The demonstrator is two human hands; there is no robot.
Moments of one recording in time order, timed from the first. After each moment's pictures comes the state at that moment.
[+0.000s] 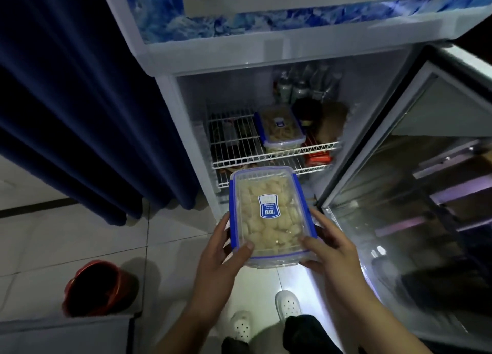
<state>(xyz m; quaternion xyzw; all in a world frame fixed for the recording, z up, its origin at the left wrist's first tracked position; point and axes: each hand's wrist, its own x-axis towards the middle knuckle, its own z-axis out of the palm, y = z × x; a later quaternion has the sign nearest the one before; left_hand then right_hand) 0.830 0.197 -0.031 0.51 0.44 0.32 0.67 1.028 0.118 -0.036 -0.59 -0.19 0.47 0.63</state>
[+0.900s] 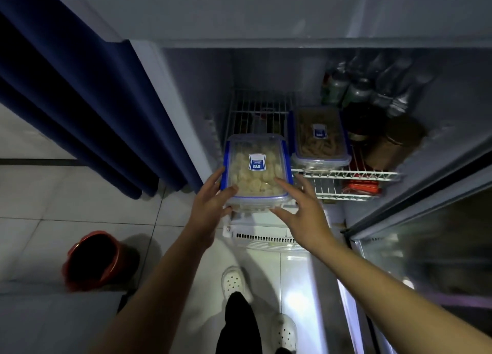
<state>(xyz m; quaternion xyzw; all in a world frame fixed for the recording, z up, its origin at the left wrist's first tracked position) 0.909 0.396 -0.131 0.38 0.52 0.41 0.65 1.117 0.340 -0.155 -0.63 -0.57 0.35 0.39</state>
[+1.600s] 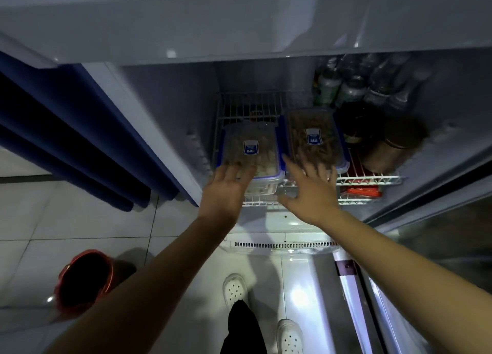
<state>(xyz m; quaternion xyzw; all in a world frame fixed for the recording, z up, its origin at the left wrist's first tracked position) 0.959 0.457 -0.129 0.87 0.49 0.07 0.04 1.165 0.418 -0.161 -0.75 -0.64 0.13 0.11</state>
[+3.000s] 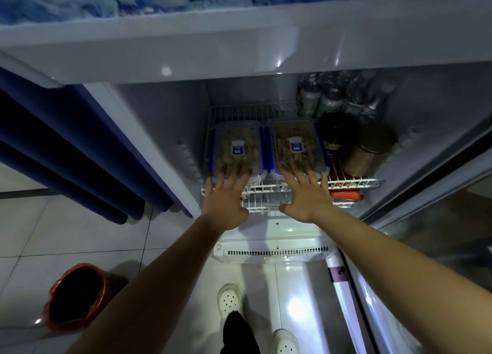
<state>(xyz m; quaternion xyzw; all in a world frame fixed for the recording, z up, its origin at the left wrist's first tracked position) 0.976 0.469 -0.160 0.86 0.50 -0.05 0.11 1.193 0.416 -0.156 -0.74 -0.64 0.18 -0.05</state>
